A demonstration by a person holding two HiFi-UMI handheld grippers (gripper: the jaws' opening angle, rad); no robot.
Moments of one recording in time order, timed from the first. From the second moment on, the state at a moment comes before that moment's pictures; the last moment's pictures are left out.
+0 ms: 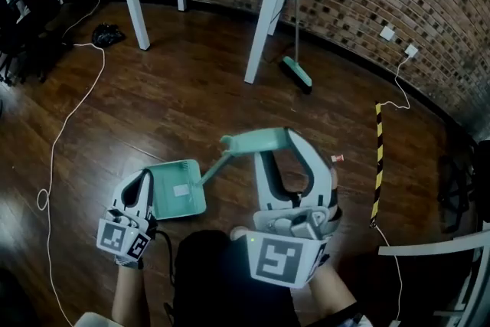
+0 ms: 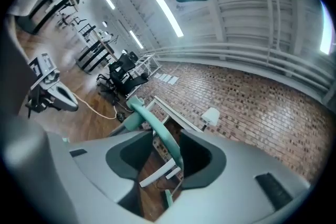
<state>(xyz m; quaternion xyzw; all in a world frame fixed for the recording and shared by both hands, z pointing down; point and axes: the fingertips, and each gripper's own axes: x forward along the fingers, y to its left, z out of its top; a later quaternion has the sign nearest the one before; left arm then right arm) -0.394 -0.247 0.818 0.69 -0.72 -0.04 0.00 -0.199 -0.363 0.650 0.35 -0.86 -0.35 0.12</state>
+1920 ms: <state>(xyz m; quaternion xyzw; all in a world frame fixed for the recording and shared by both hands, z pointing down) -0.277 -0.168 0.178 0.74 -0.67 -0.02 -0.09 -0.129 -0.250 0.167 0.29 -0.95 -0.07 0.00</state>
